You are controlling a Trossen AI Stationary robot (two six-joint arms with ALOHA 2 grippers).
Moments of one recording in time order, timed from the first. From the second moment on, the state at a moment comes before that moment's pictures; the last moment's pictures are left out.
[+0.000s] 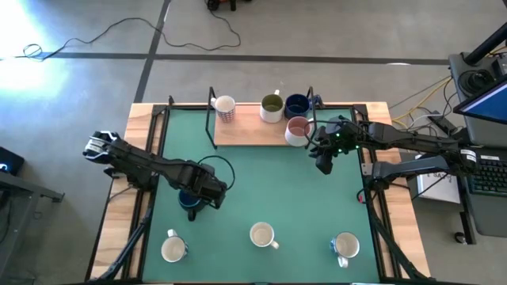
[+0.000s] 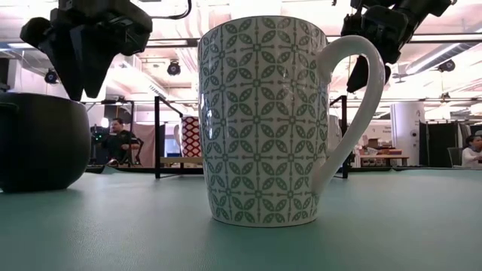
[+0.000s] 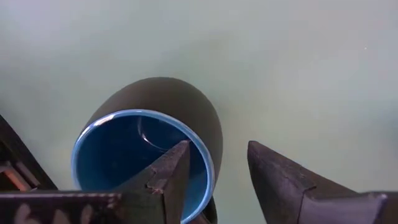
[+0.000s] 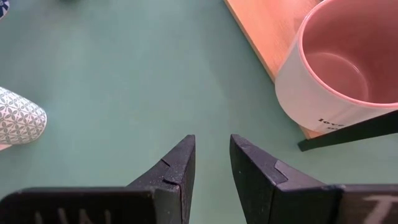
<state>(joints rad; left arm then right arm) -0.29 1.52 1.22 -1.22 -0.04 -1.40 -0.29 1.00 0.84 -0.70 -0.13 0.17</state>
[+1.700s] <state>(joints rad) -0.12 1.57 1.15 -0.83 0.20 0.59 -0.29 1.00 0.84 -0.70 -0.13 0.17</state>
